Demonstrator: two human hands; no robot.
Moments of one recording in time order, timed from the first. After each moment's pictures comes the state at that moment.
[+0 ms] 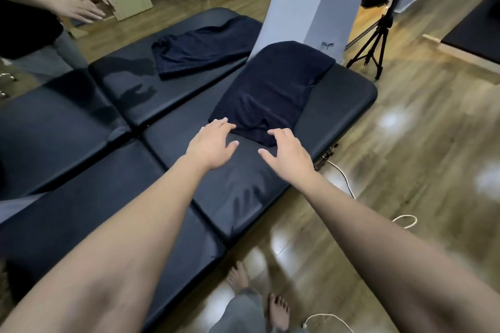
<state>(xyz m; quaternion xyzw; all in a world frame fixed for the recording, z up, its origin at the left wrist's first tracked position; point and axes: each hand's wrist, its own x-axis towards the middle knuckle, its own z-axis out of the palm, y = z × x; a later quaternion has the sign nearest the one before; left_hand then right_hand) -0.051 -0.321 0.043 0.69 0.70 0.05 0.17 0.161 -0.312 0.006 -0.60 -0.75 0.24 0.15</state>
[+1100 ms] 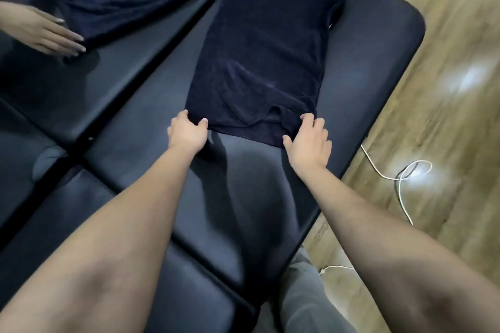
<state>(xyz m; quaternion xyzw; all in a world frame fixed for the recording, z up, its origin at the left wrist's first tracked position) -0.143 -0.105 -0.149 0.42 0.84 0.11 0.33 0.110 -0.151 -0.160 -0.82 -0.53 0.20 0.05</state>
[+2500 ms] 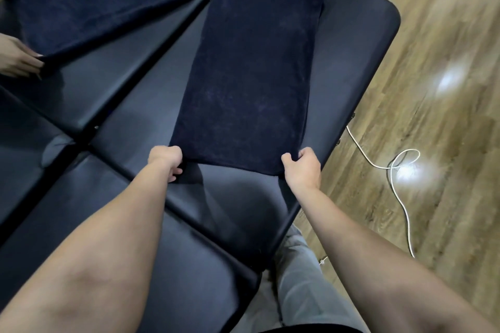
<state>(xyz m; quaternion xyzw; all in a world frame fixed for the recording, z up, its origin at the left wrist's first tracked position) -0.193 -0.197 -0.147 0.23 0.87 0.09 0.42 0.100 -0.261 -0.168 -0.86 -0.33 0.34 0.18</state>
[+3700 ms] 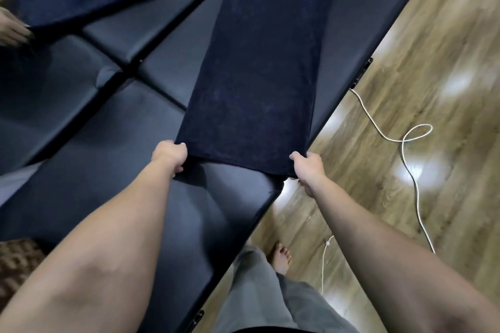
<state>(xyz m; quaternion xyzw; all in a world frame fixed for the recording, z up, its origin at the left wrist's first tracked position) -0.281 -0.418 -0.148 0.30 0.87 0.07 0.40 0.043 -0.463 -0.150 -0.76 -0.20 0.57 0.25</state>
